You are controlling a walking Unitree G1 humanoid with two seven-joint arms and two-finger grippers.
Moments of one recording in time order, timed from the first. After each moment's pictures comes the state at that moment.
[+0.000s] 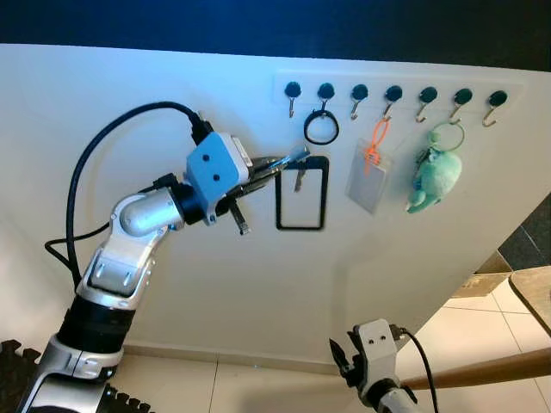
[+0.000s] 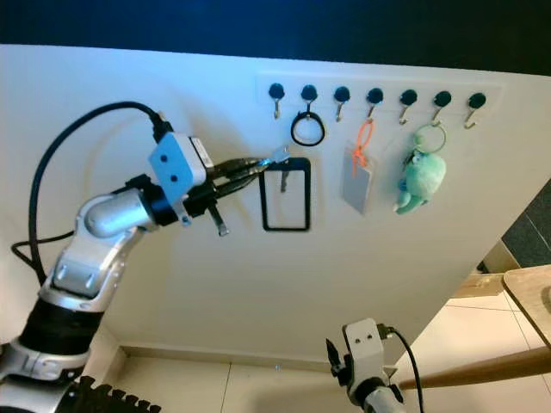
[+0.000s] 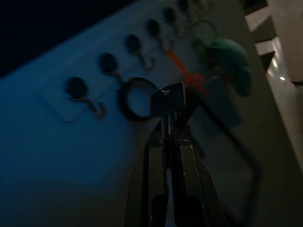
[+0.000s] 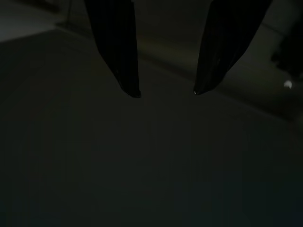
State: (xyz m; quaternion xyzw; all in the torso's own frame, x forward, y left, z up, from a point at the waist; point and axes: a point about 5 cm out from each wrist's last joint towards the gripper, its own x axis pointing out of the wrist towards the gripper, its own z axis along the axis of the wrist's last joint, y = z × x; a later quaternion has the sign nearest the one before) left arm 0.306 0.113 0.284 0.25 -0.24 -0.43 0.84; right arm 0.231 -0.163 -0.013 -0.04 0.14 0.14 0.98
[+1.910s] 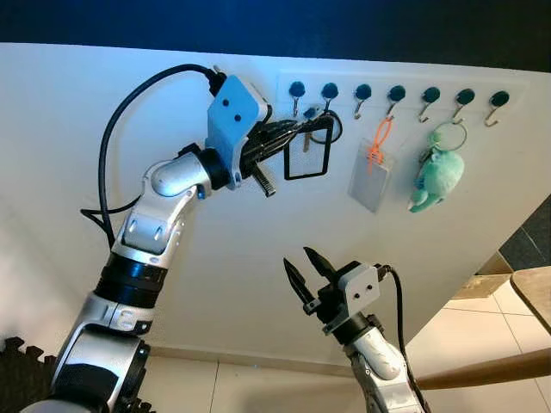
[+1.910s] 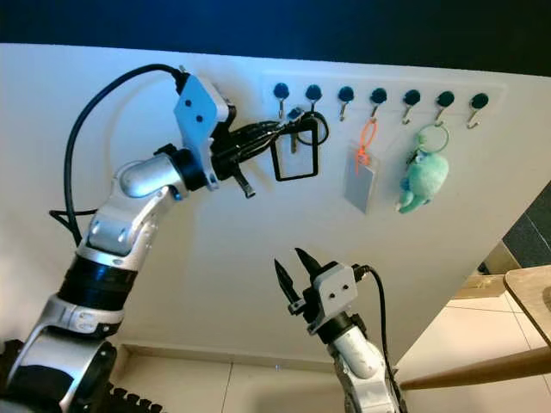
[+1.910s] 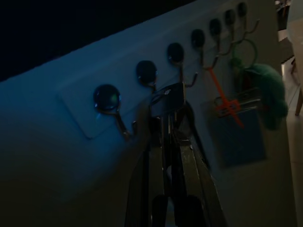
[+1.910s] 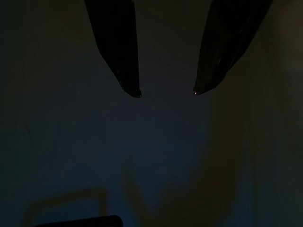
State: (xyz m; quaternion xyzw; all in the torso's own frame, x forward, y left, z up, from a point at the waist) left arm 0.341 0.086 0.301 0.17 -0.20 -0.42 0.87; right arm 0.262 -0.100 0.102 -0.01 -0.15 0.26 0.96
